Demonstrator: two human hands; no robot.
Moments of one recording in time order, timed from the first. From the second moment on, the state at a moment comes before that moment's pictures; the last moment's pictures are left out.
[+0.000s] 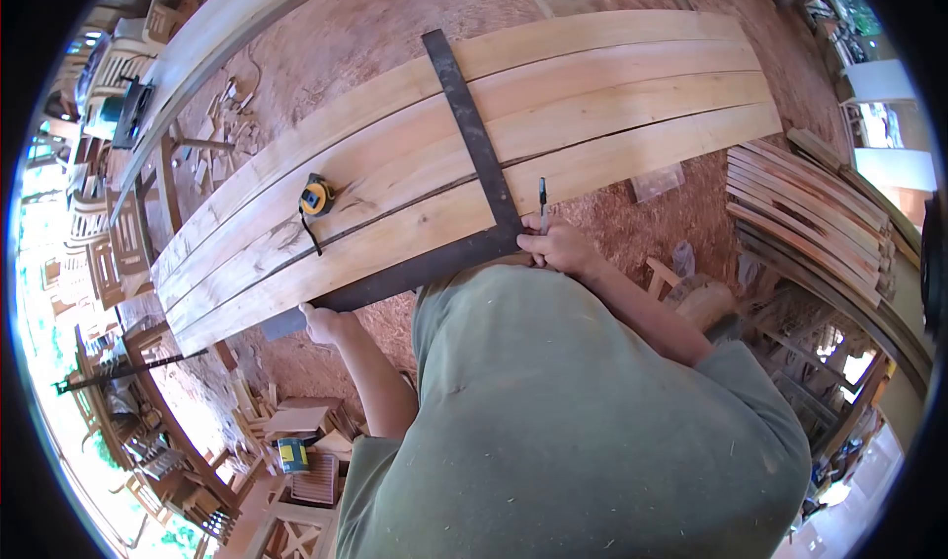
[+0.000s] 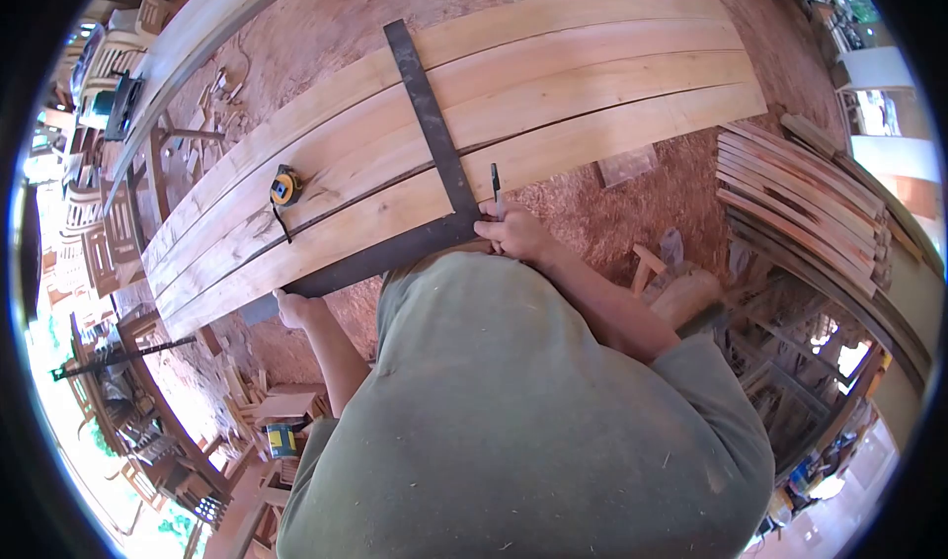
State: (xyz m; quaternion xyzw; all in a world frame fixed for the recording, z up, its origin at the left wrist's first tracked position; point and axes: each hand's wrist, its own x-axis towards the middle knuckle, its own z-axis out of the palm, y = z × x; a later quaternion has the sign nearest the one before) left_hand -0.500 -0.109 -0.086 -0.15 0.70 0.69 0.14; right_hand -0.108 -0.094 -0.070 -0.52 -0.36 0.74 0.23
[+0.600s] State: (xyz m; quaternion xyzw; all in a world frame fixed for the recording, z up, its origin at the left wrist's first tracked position) left_hand -0.505 -0.111 -0.091 -0.16 0.71 0.67 0.15; right_hand -0.110 -0.099 -0.088 -0.53 -0.34 0.73 0.25
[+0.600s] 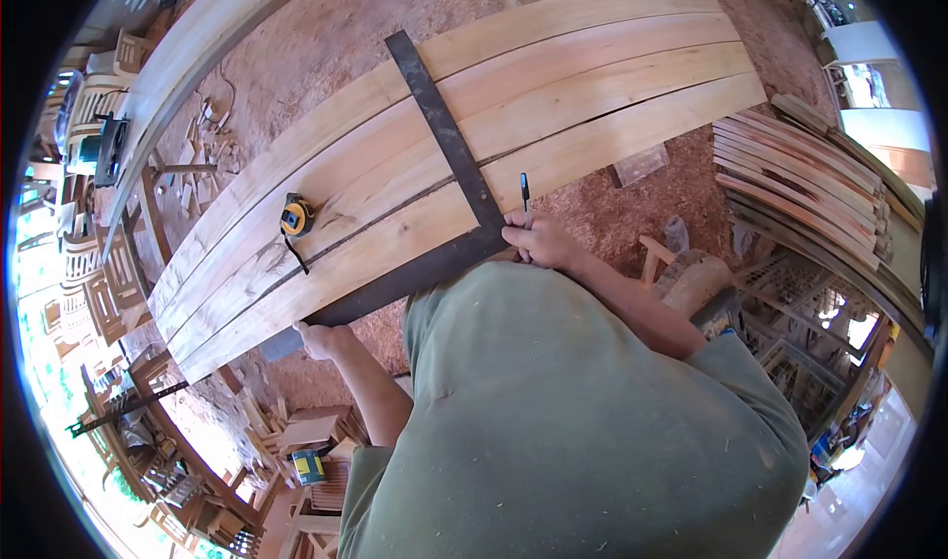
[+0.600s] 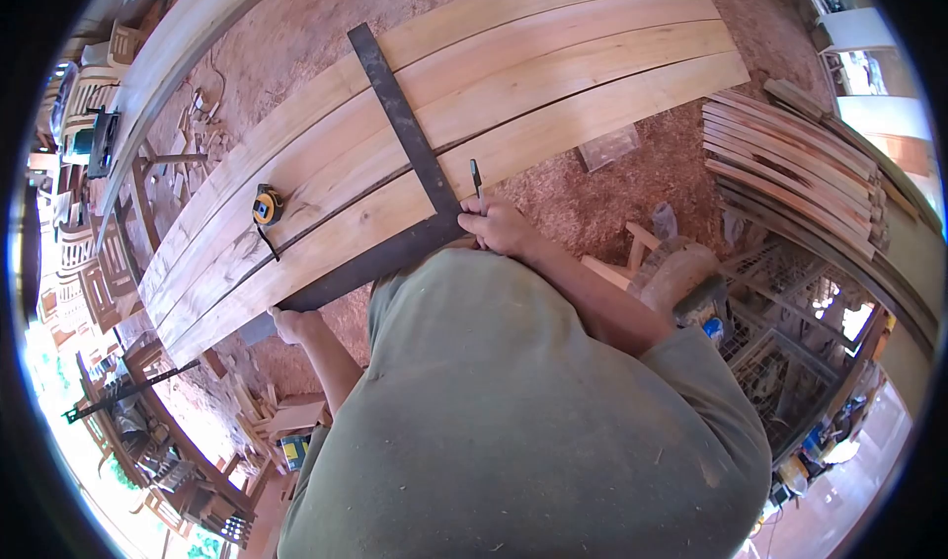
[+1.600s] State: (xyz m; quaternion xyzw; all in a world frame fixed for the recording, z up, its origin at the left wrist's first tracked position) left_hand -0.497 -0.107 -0.083 -0.18 0.67 0.71 0.15; right_hand -0.099 -0.079 -0.036 -0.61 -0.54 0.55 0.21
